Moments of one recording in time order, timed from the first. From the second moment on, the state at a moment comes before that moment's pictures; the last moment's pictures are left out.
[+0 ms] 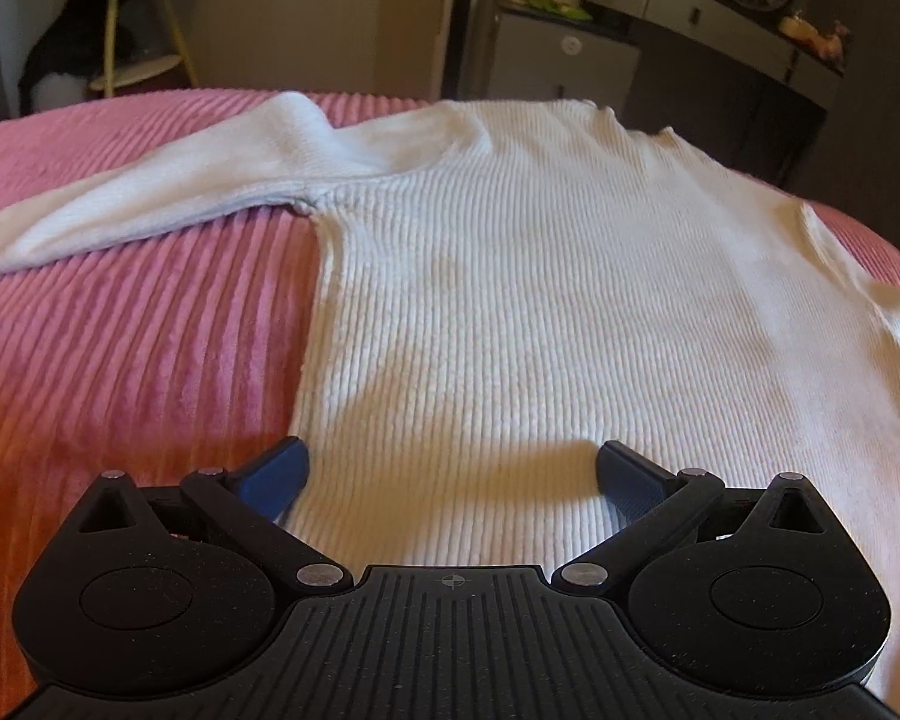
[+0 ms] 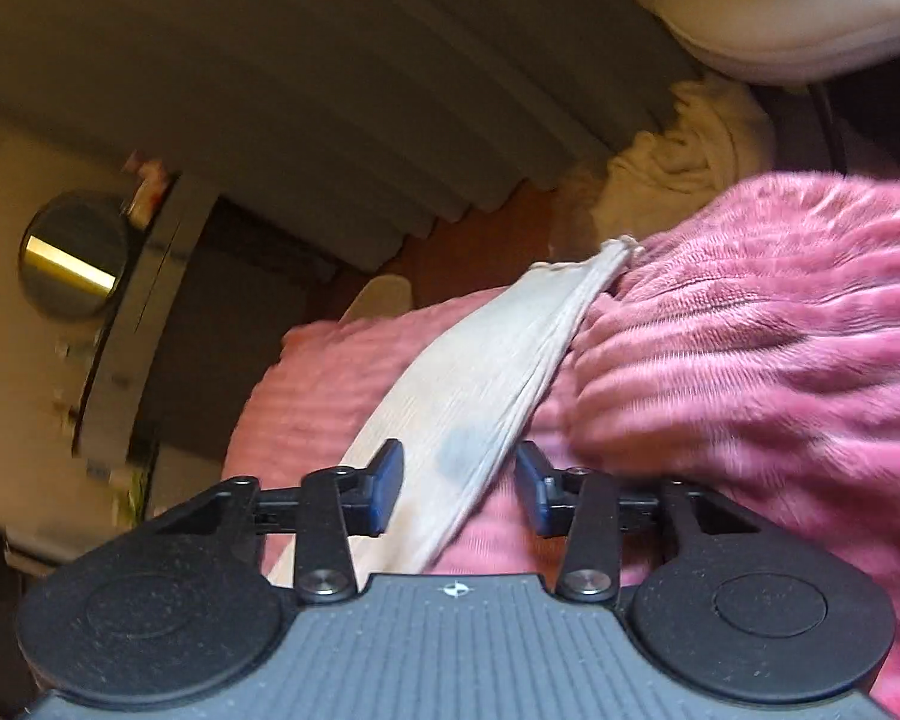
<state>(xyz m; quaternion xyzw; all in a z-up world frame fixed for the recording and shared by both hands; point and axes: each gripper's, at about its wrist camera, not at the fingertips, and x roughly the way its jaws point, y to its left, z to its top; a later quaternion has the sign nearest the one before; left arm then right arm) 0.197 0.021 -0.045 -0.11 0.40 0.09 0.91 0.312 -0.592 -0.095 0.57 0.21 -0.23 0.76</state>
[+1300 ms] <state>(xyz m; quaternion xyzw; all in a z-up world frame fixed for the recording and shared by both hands) 0.225 0.065 -0.006 -0.21 0.30 -0.03 0.93 0.232 -0.283 -0.057 0.43 0.26 -0.02 0.86</state>
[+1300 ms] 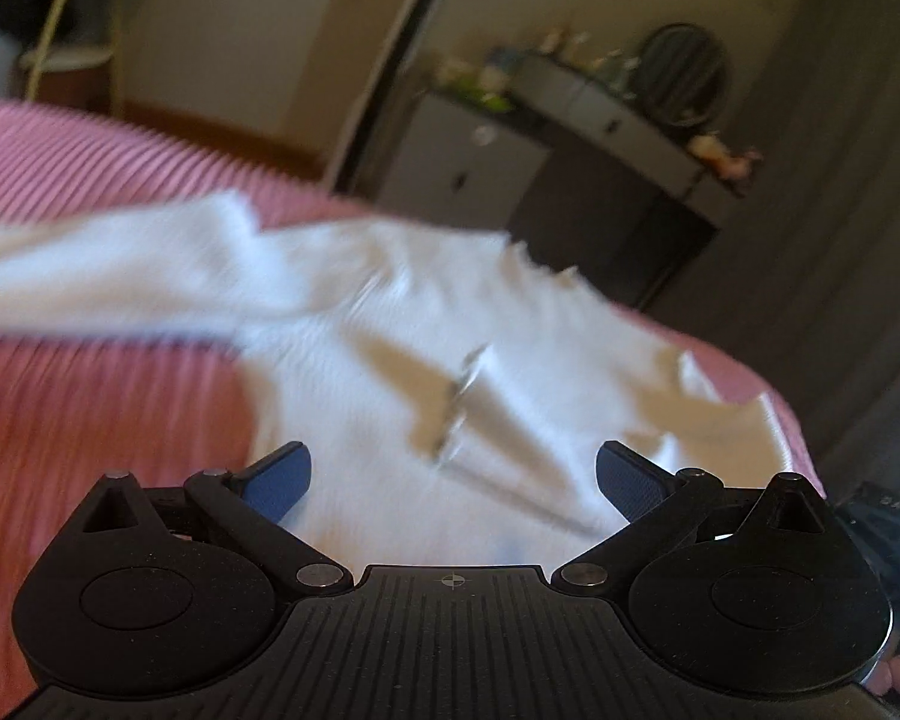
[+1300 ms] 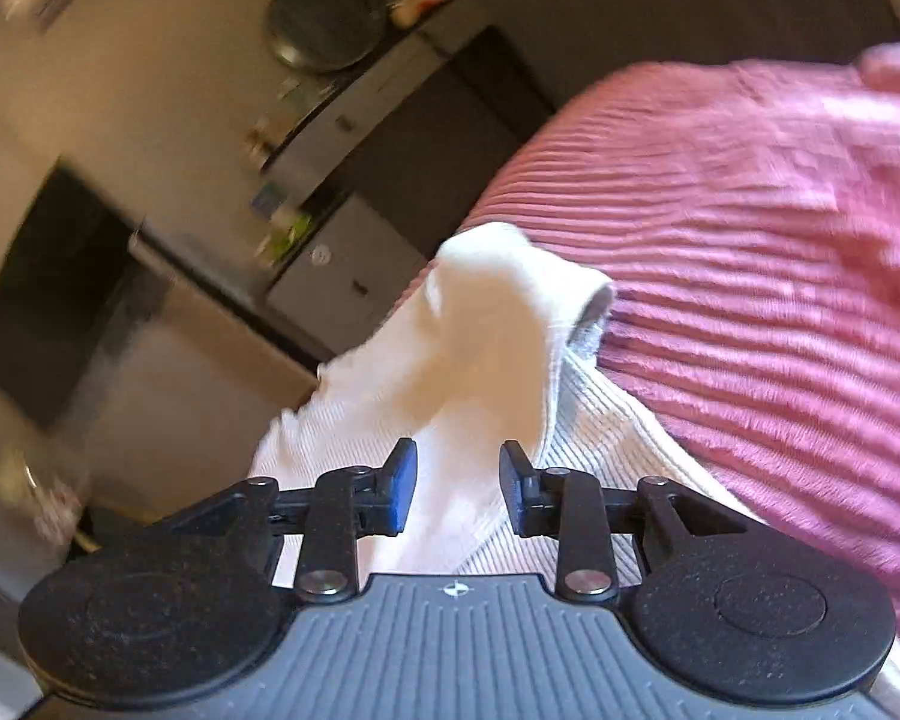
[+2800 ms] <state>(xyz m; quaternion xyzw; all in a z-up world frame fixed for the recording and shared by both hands) 0.324 0.081 0.001 -0.10 0.29 -0.01 0.95 0.290 -0.315 -0.097 0.46 0.13 -0.04 0.87</state>
